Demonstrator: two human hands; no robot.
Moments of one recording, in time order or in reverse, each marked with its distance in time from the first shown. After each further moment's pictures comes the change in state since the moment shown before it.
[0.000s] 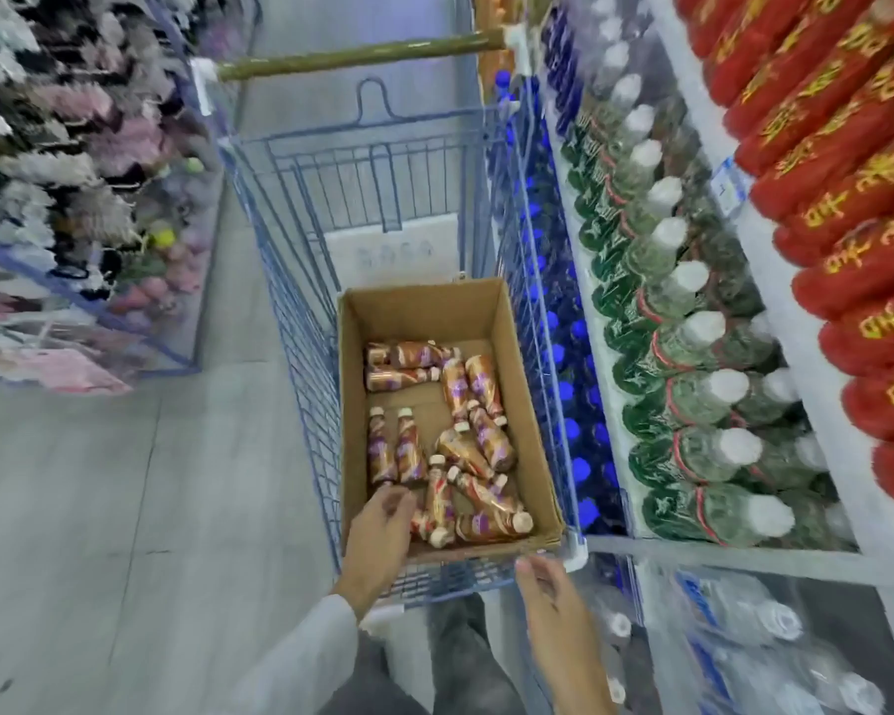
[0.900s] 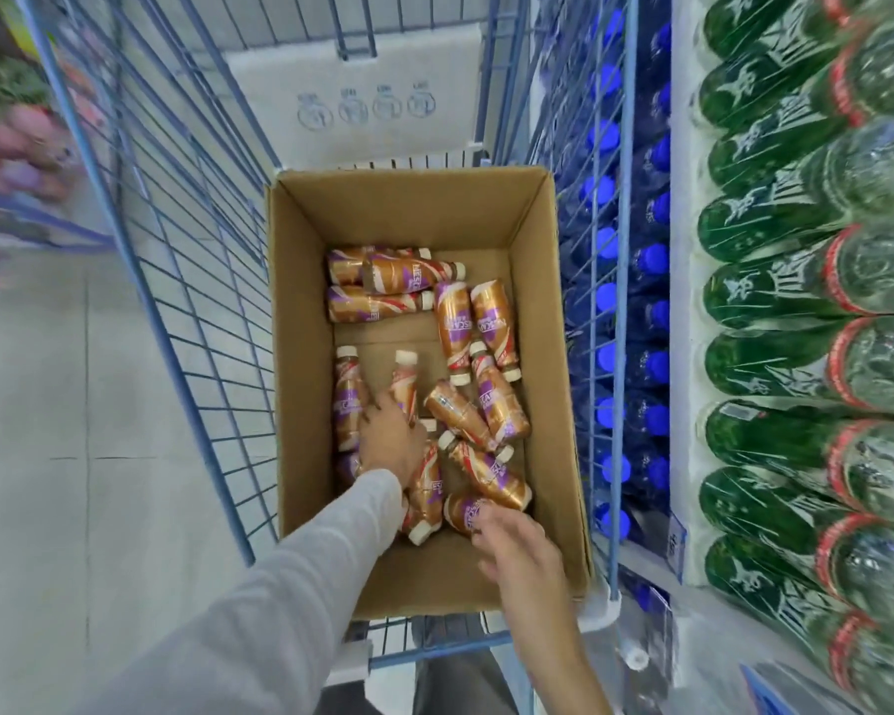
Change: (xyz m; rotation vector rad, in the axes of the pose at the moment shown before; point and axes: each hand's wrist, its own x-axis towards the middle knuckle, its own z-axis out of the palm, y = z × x) left_hand 0.234 -0.038 0.098 0.572 0.013 -0.217; right_hand 0.134 -0.045 0.061 0.181 -0.175 0.374
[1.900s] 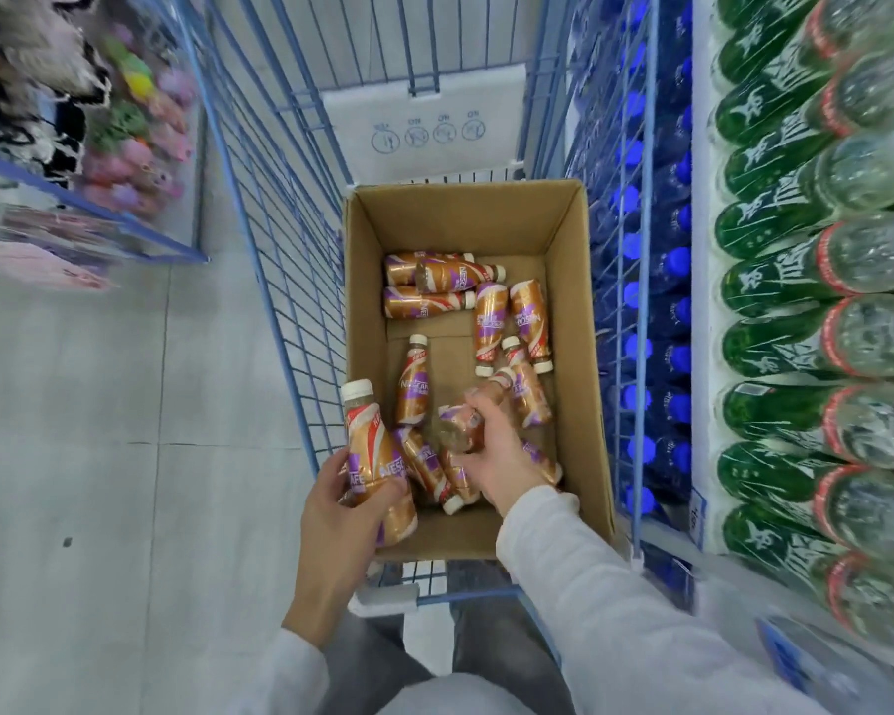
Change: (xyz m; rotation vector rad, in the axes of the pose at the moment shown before) left_hand -0.185 -0.083 -0.112 -0.913 0.101 -0.071; right_hand 0.073 -0.032 0.073 0.120 -0.174 0.084
